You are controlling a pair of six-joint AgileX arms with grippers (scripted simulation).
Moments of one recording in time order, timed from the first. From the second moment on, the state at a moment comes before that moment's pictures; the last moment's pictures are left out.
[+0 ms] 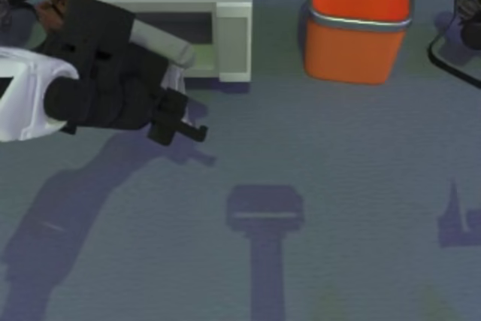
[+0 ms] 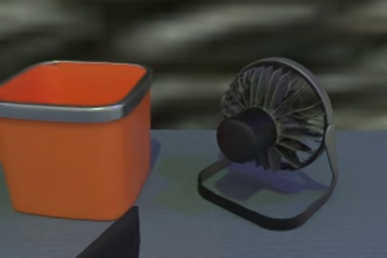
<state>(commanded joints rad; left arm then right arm) -0.38 1.69 0.97 -0.15 0.16 0.15 0.00 0.00 0.00 0.00 0.00 0.00</state>
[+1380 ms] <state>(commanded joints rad) -0.34 1.67 0.94 -0.17 0.24 0.25 0.00 0.00 0.00 0.00 0.00 0.00</state>
